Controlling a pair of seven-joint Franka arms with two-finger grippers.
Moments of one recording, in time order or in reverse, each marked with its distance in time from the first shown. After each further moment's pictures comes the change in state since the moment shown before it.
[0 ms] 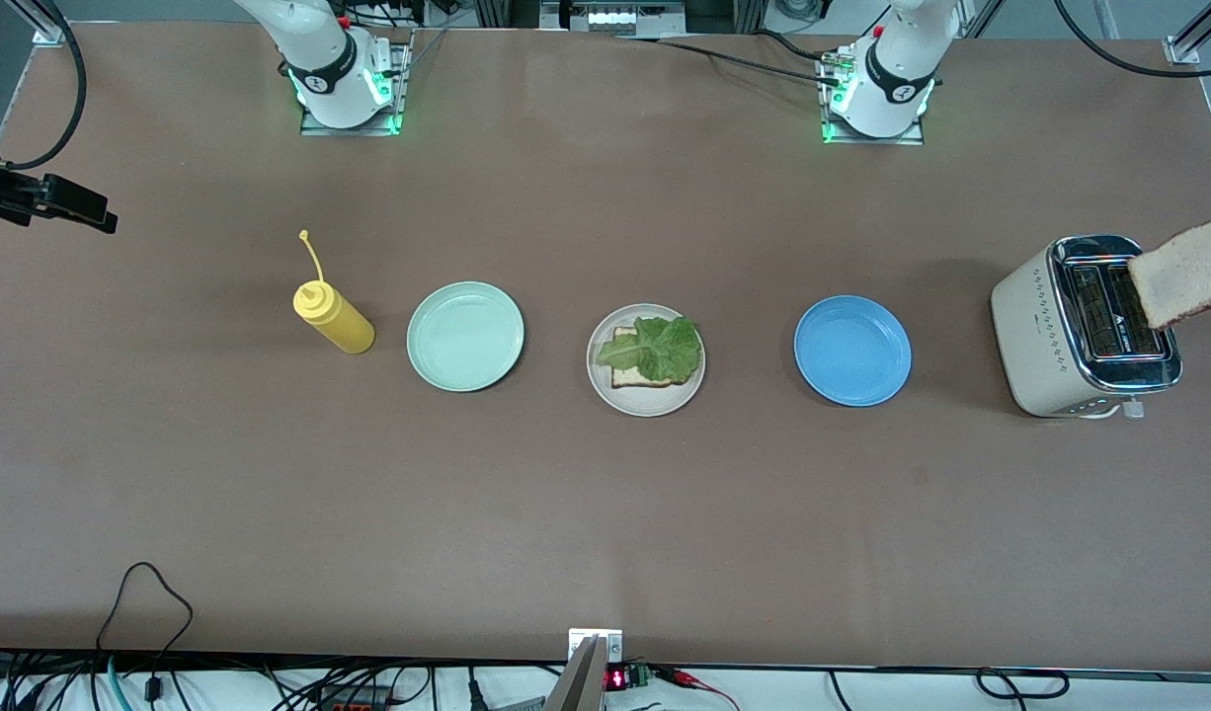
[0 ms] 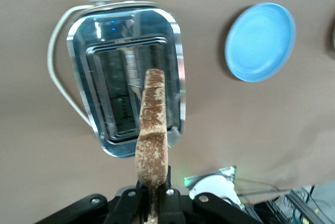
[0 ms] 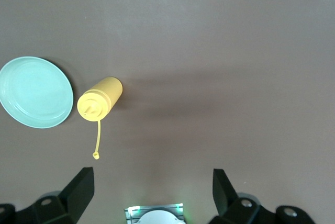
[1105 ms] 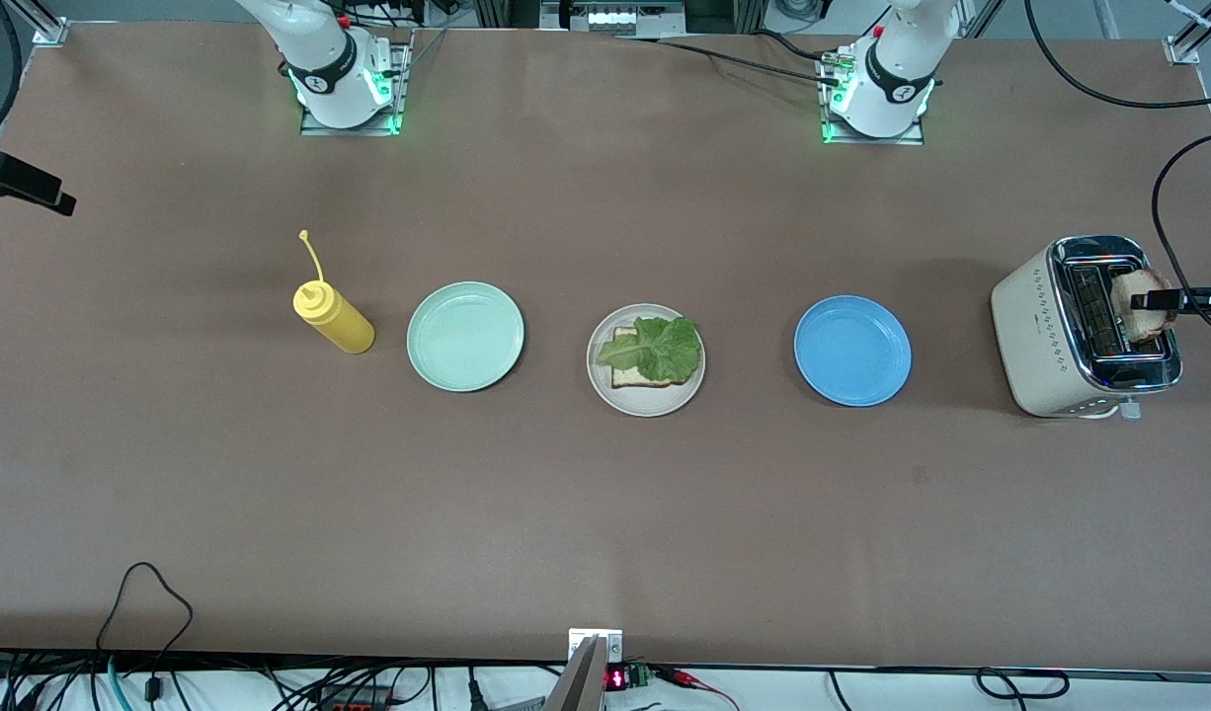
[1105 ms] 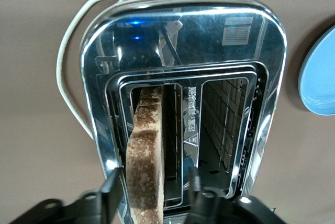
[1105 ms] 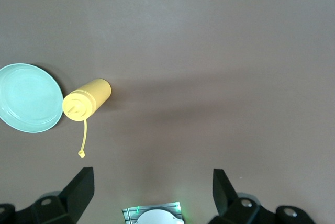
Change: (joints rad) left arm -0.026 0.038 0.072 -0.360 0.072 0.416 -0.064; right arm -0.073 -0.042 0.001 -0.029 -0.001 0.008 -0.034
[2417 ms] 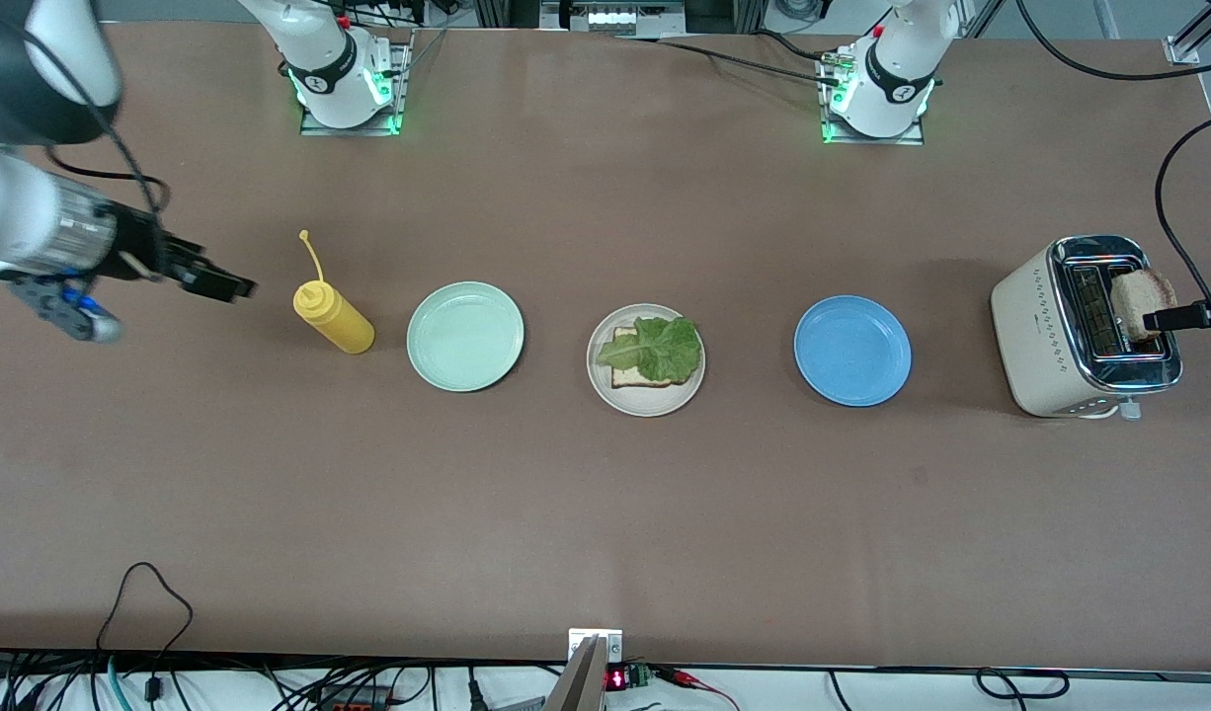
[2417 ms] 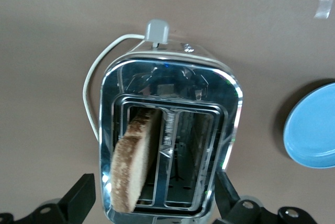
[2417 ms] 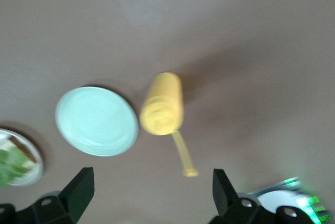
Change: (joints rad) left arm -0.066 -0.087 0.007 -0.011 0.013 0.075 -0.239; right arm -0.154 0.104 0.292 -0.116 0.166 0.126 0.478
